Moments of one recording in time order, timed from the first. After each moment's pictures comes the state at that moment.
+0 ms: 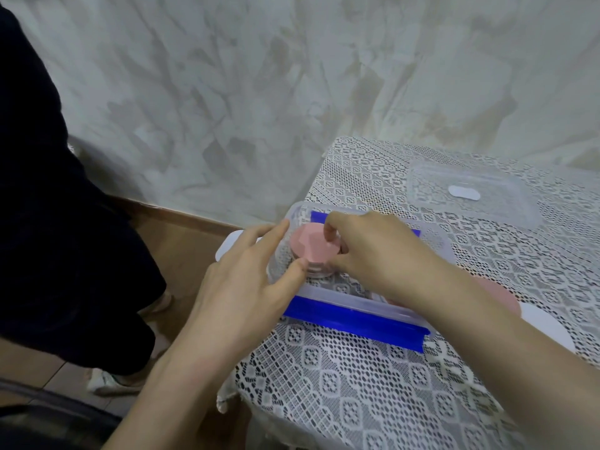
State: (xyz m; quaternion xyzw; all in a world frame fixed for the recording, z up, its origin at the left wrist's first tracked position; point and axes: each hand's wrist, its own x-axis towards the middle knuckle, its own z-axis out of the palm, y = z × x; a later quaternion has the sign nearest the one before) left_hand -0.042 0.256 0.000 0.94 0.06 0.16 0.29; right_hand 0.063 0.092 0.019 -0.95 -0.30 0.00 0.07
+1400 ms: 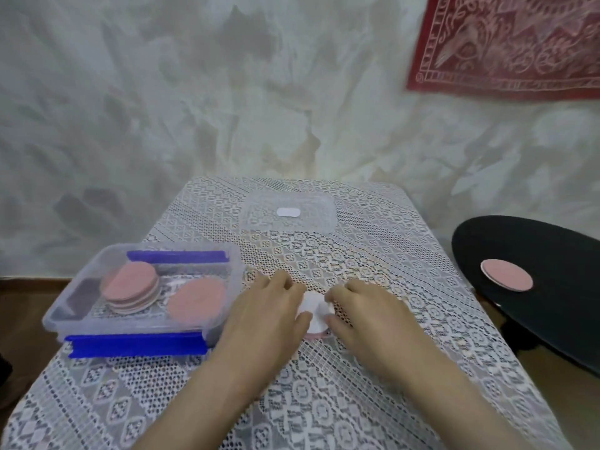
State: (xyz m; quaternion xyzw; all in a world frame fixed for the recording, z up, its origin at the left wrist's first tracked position) left_hand -0.012 0.020 -0.009 0.97 -0.20 0.12 0.09; right_hand -0.025 -0.158 -0.006 -0.98 -0.14 -0.06 0.10
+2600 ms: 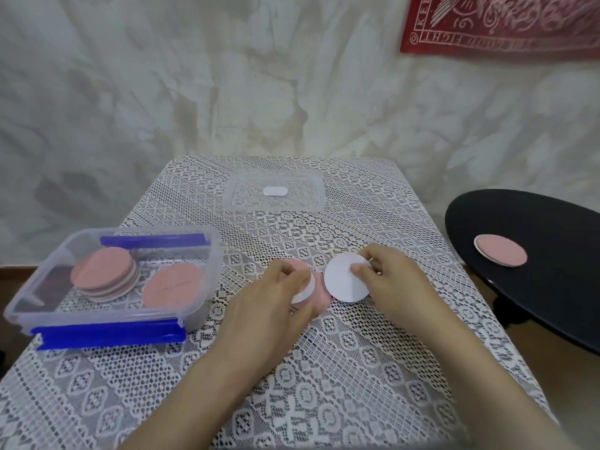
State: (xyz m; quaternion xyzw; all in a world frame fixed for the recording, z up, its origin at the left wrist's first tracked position) left_hand -0.019 0.002 -0.024 0.96 -0.19 0.08 0.19; right_hand 0.003 -0.211 -0.017 -0.92 0.01 -0.03 0.39
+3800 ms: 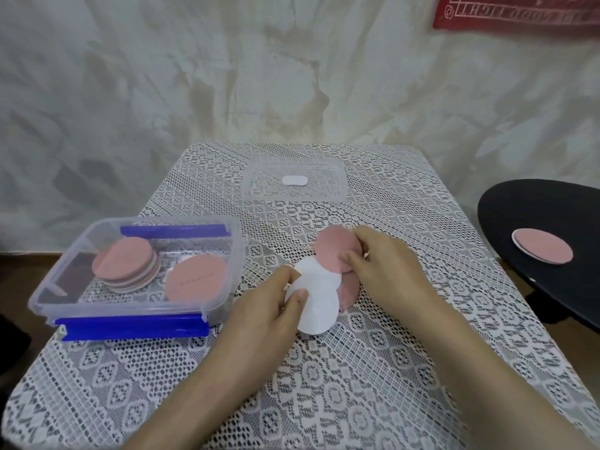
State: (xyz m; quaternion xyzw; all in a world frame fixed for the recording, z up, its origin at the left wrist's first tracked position) left_hand -0.033 0.034 -0.026 0.90 -0.11 0.00 0.42; right_hand 0.027 -0.167 -0.022 -0.95 -0.04 -0.06 0.30
